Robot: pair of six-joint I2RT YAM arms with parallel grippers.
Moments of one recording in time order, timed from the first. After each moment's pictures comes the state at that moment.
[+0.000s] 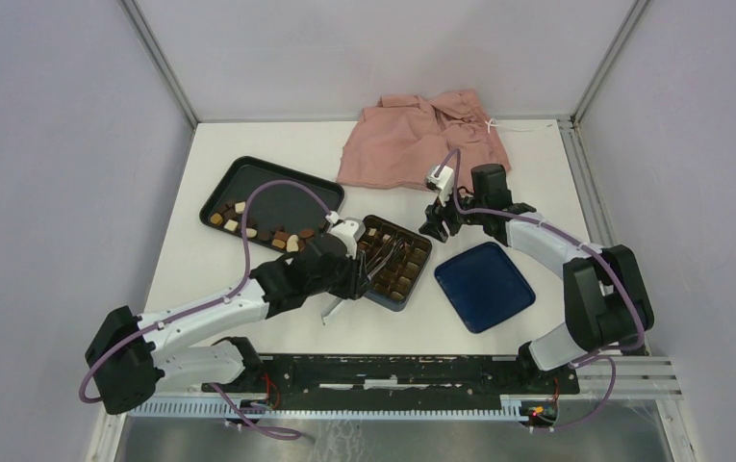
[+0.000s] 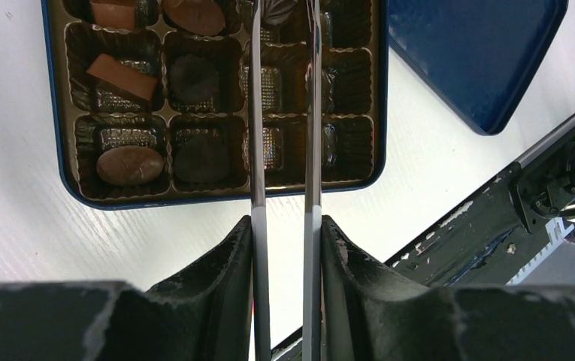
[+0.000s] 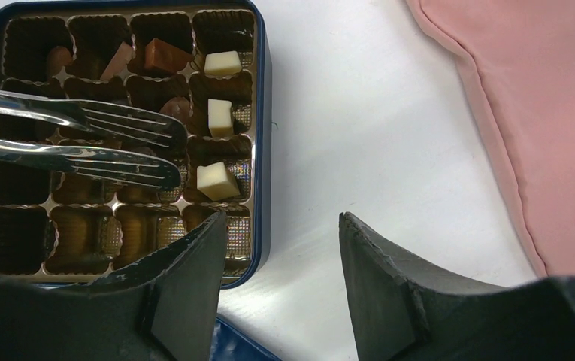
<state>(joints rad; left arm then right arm) -0.92 1.10 0.68 -0.29 -0.05 -0.55 0.32 1.53 0.89 -0.05 -0.66 -0.44</state>
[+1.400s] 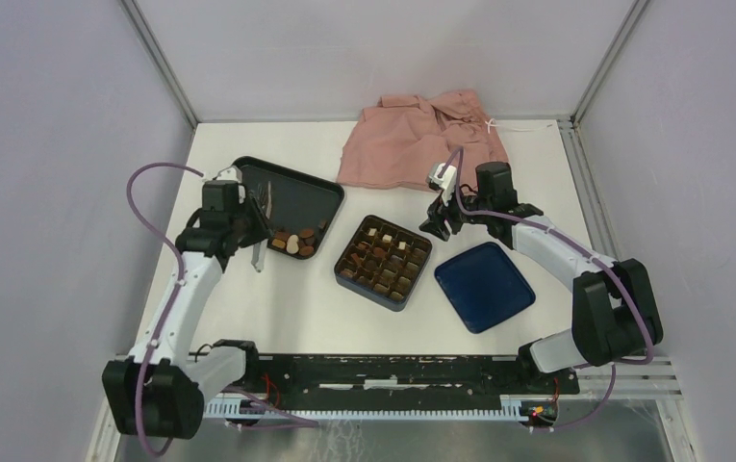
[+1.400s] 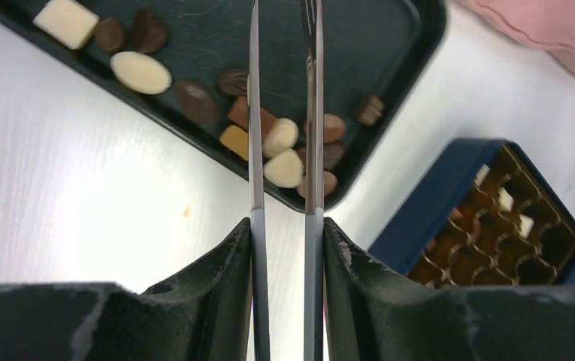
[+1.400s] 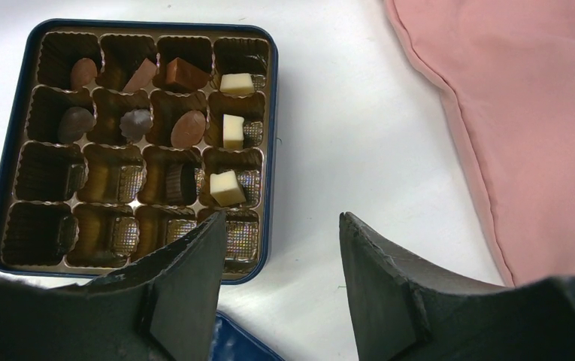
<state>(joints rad) -0.13 1.01 0.87 -0.59 -0.02 -0.43 0.32 1.45 0.89 -0.07 -0.68 -0.47</state>
